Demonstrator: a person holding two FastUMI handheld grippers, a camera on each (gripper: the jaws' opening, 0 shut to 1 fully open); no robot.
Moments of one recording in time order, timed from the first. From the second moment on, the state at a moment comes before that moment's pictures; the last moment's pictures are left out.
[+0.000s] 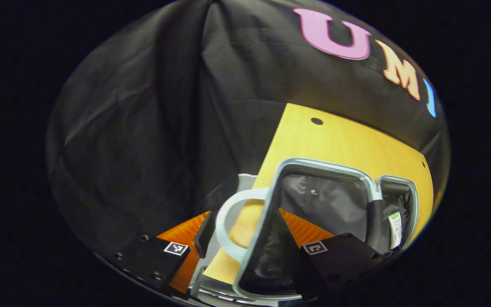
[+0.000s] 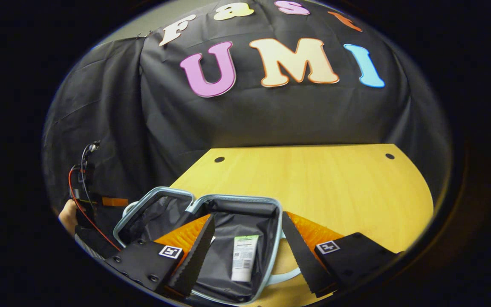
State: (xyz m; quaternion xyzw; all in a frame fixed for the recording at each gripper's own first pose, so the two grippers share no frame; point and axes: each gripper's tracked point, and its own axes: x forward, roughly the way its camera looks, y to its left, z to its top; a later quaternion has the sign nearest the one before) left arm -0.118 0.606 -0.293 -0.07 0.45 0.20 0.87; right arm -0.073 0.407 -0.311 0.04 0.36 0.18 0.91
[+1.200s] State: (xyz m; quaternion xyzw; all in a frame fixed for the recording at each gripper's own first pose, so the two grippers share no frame) left arm -0.119 0.634 -0.255 -0.09 0.43 0.22 0.87; right arm -0.054 0.320 -0.300 0.01 0.34 0.16 0.93
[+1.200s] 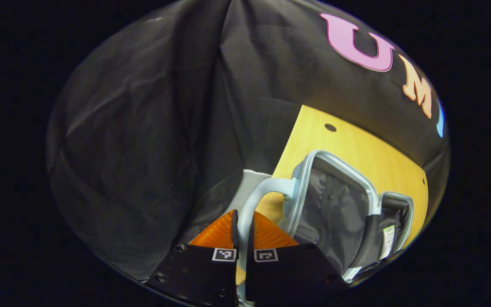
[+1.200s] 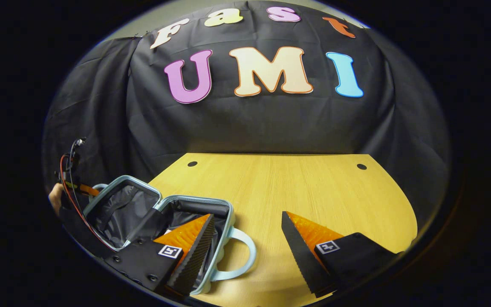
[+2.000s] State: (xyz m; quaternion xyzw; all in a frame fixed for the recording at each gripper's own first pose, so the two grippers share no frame) left arm -0.077 0.436 -0.077 -0.01 0.28 0.12 0.95; right arm -0.015 0.252 -0.262 0.02 0.28 0.22 0.93
